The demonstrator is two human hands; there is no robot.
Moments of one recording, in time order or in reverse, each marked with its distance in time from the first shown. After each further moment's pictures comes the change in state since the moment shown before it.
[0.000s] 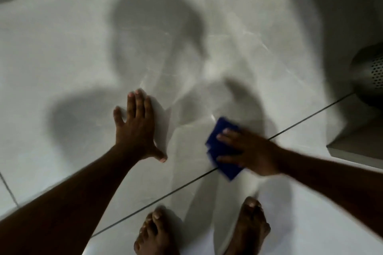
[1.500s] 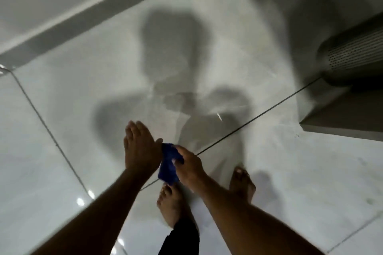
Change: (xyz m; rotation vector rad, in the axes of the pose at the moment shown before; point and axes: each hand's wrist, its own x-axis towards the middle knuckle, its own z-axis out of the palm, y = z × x) left_hand -0.138 0.039 -0.072 -0.419 0.081 -0.345; right_hand 0.073 -0.214 -0.123 1.407 0.177 0.961
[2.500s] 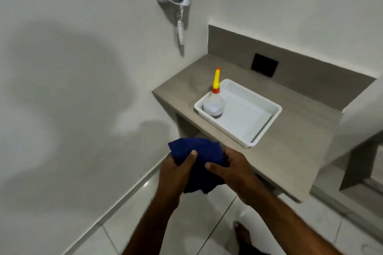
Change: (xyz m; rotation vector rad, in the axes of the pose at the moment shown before) left_hand -0.469 0.289 -0.547 -1.020 -0.089 0.642; right_hand -0.606 -0.377 -0.360 0.621 0.363 -0.555
